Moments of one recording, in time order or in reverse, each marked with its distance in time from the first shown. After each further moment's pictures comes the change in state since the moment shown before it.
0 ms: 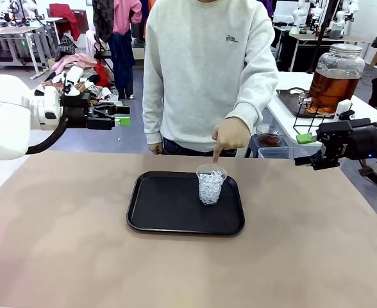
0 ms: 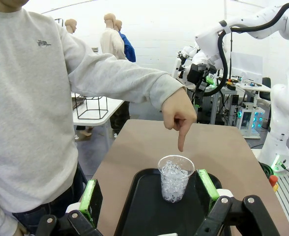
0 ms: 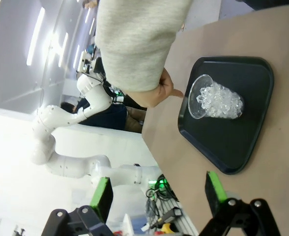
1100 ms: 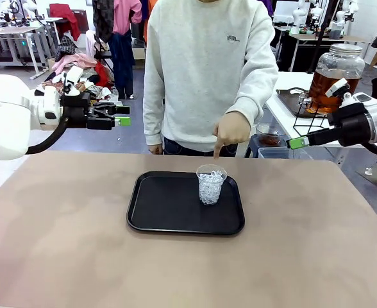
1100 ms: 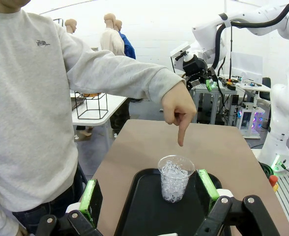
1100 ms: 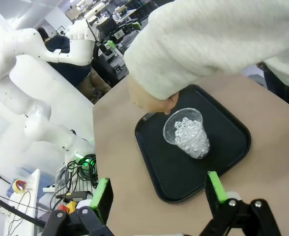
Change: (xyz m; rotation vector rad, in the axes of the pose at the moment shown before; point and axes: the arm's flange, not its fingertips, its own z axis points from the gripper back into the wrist) left arm 0.000 0.000 0.000 0.000 0.000 0.000; right arm 0.034 0.017 -0.014 -0.115 0.071 0.659
